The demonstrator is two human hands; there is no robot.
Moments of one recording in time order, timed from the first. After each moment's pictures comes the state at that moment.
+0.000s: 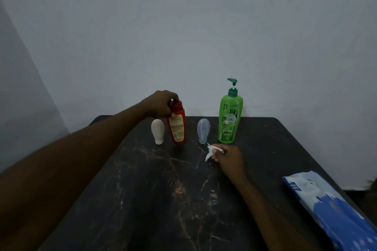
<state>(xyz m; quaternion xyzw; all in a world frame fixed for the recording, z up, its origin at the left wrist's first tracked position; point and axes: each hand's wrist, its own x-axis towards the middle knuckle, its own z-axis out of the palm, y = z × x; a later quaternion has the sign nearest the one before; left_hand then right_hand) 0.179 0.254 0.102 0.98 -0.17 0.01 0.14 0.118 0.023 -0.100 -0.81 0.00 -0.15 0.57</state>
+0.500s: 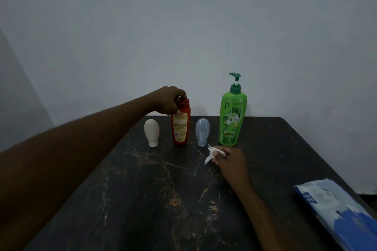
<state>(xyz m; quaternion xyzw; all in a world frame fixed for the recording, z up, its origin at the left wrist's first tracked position) 0.238 0.228 0.084 0.97 -0.21 -0.01 0.09 0.147 0.019 -0.124 -0.81 0.01 -0.18 0.56</state>
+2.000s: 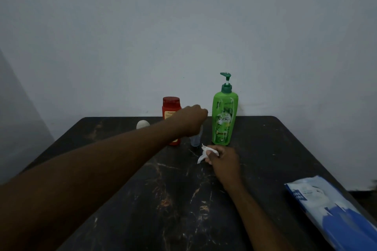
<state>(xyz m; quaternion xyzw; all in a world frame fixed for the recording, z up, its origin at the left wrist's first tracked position) 0.209 0.142 0.029 0.96 -0.27 0.07 -0.08 0.143 0.018 -0.121 -0.78 0.00 -0.19 0.60</state>
